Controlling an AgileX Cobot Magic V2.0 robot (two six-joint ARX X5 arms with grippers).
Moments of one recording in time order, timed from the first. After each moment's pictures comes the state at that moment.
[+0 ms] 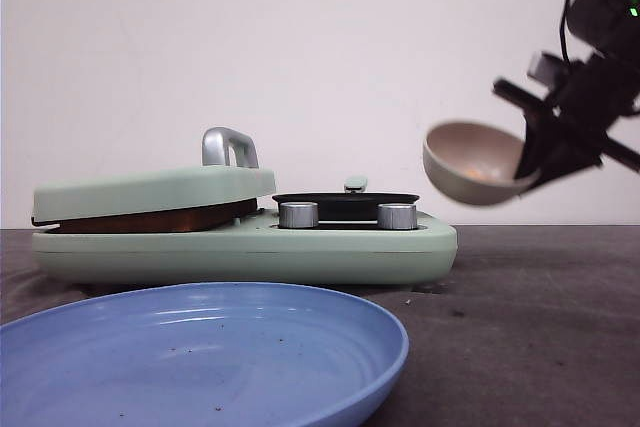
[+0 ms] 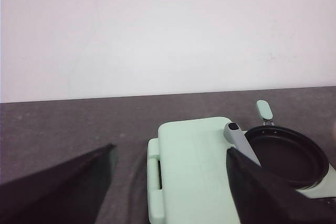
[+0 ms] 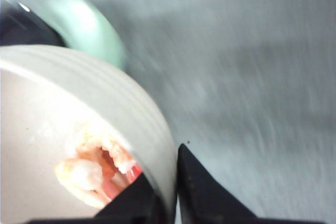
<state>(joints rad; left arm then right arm) -0.29 0.52 0.91 -0.52 -0.13 -0.04 0.02 1.78 1.33 -0.43 -0.47 0.30</state>
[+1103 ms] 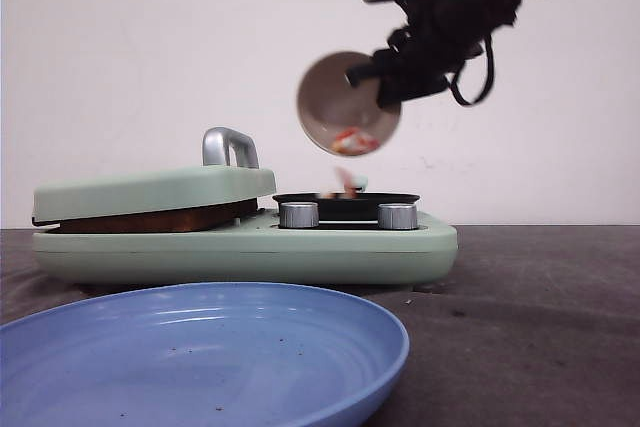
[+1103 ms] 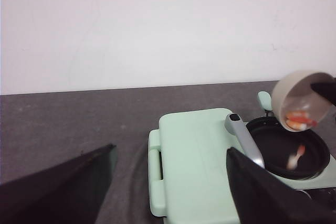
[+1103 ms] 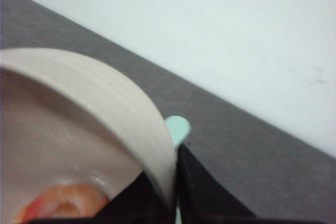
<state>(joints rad) -0.29 0.52 0.91 -0.55 -0.13 -0.04 0.41 1.78 1.20 0.38 0.03 -0.23</state>
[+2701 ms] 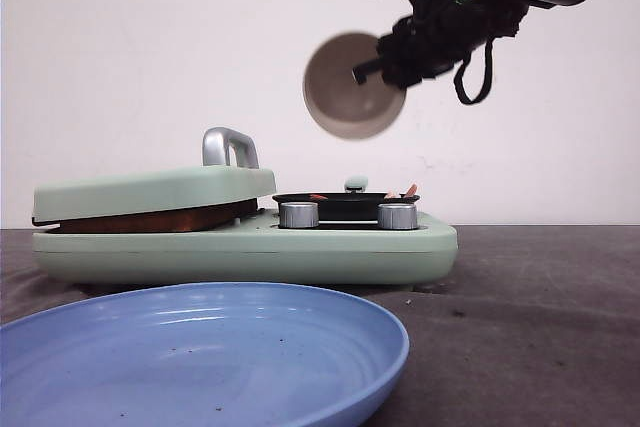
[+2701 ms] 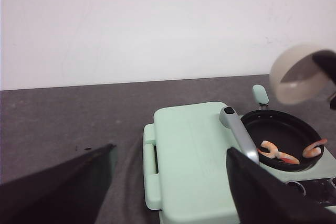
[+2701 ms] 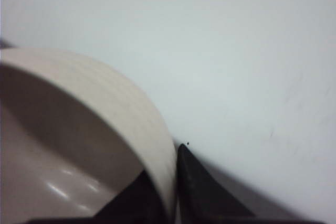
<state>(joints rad) -0.29 0.52 0.91 -0.57 -0.11 -0.04 0.40 1.78 1.16 0.54 0.07 -0.31</state>
